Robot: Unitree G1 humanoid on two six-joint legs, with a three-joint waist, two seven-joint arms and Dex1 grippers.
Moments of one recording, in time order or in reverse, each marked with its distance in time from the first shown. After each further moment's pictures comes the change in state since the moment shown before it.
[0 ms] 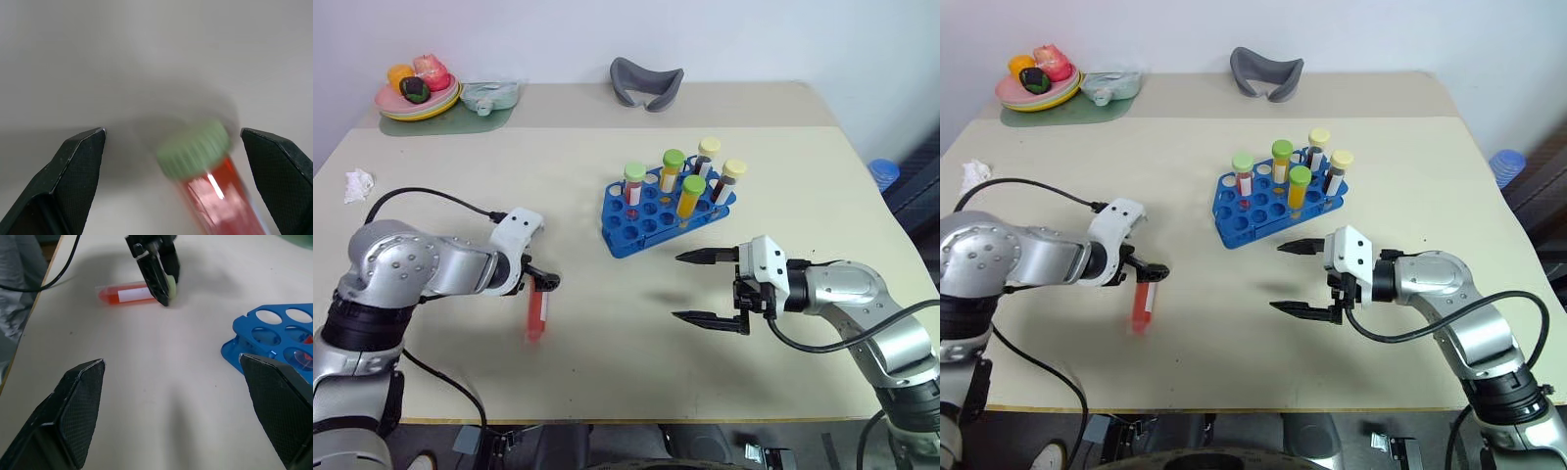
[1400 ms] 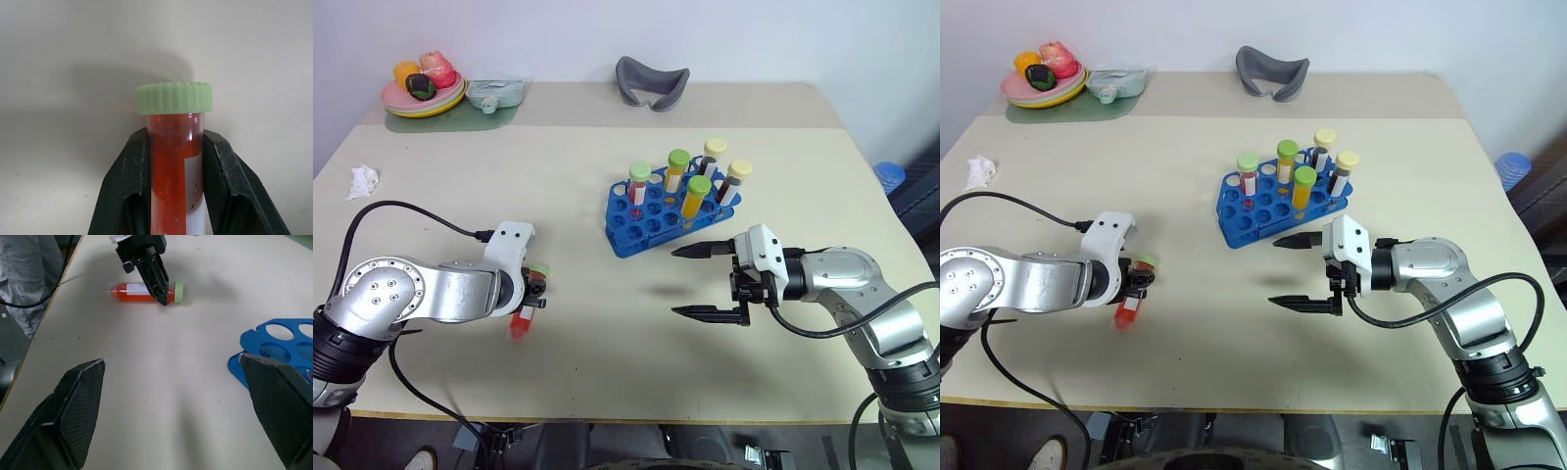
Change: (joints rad) left arm 0.077 0.215 -0.259 -0.066 -0.573 -0.506 0.567; right arm -0.066 0.025 0.019 0.053 -0.003 0.002 0.056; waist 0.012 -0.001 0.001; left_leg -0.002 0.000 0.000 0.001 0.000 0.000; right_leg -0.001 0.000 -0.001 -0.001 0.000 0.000
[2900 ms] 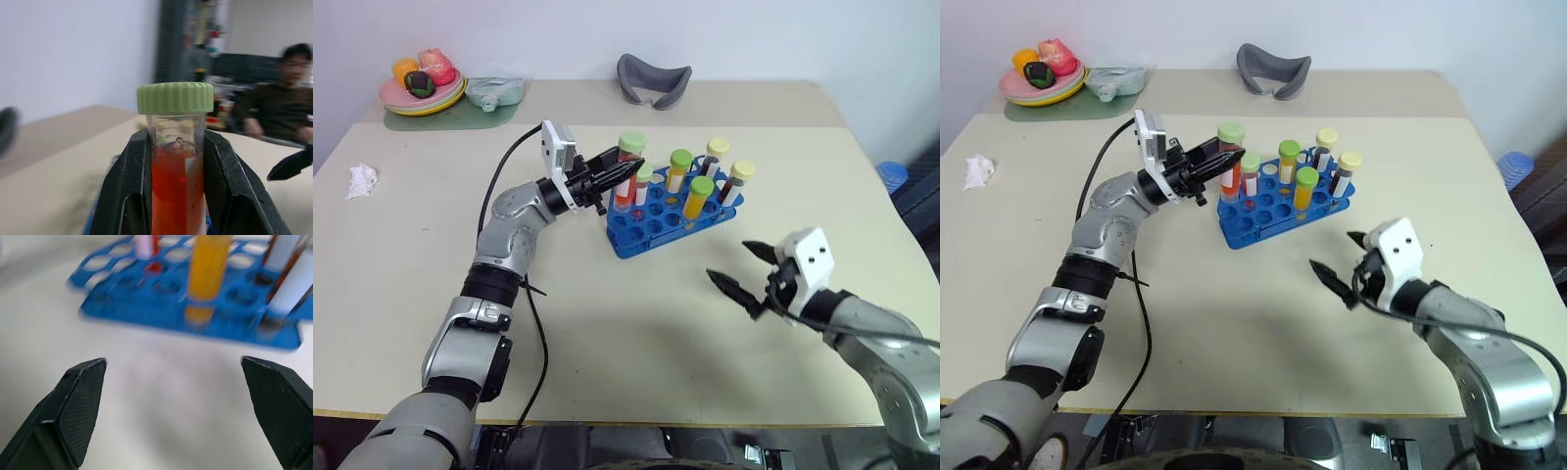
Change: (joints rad) left arm -0.371 -0.744 0.205 0.883 1.355 -1.075 -2.029; right arm 0.447 0.114 -0.334 -0.422 0.032 0.377 -0.624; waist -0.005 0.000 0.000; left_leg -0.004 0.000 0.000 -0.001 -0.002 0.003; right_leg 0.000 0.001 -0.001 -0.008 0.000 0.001
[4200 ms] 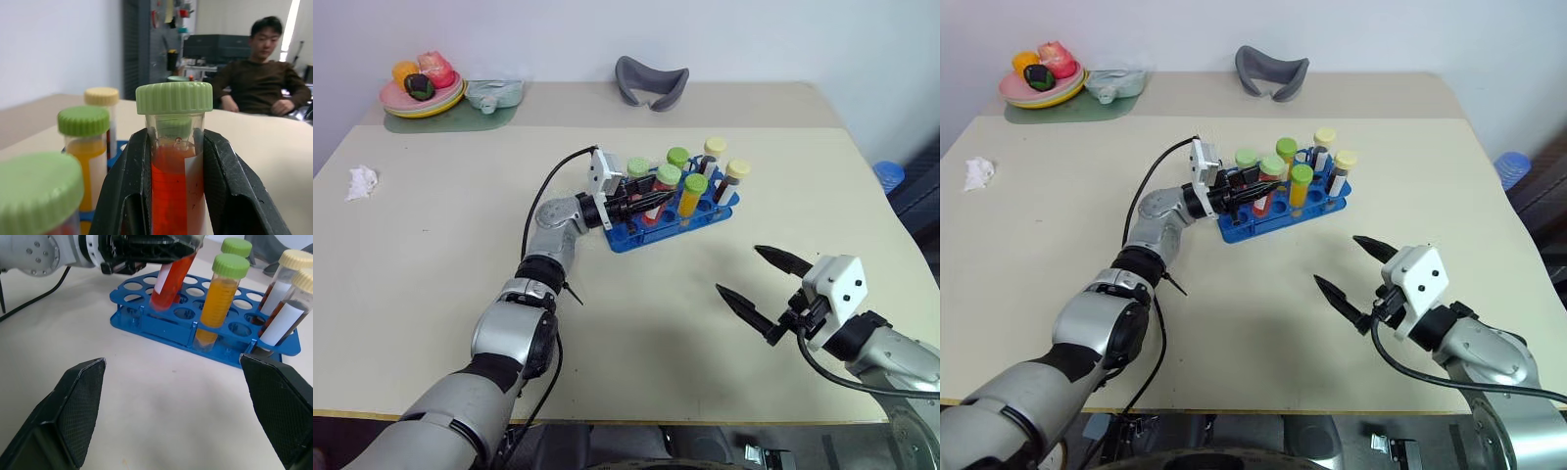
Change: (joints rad) left arm -0.136 -0.211 0.108 0.506 0.322 -0.379 -0.075; right arm 0.110 0.025 -0.039 -0.018 -0.029 -0.267 0.055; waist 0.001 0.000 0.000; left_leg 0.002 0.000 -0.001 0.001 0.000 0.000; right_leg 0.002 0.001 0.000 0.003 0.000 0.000
